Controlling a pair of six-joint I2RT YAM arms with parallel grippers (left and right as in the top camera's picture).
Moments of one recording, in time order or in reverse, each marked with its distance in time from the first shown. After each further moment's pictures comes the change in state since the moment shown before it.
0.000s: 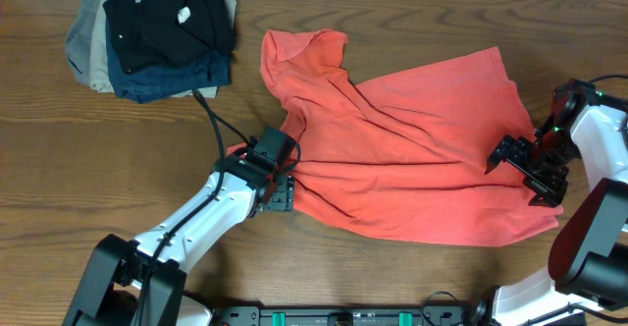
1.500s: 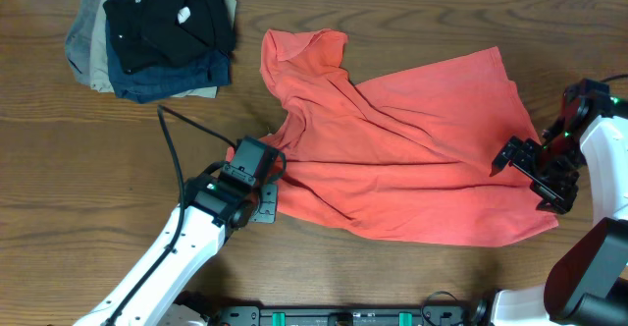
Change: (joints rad) left arm 0.000 -0.304 0.000 -0.211 0.032 0.035; right arm 0.000 -0.145 -0.002 -0.098 0.006 0.008
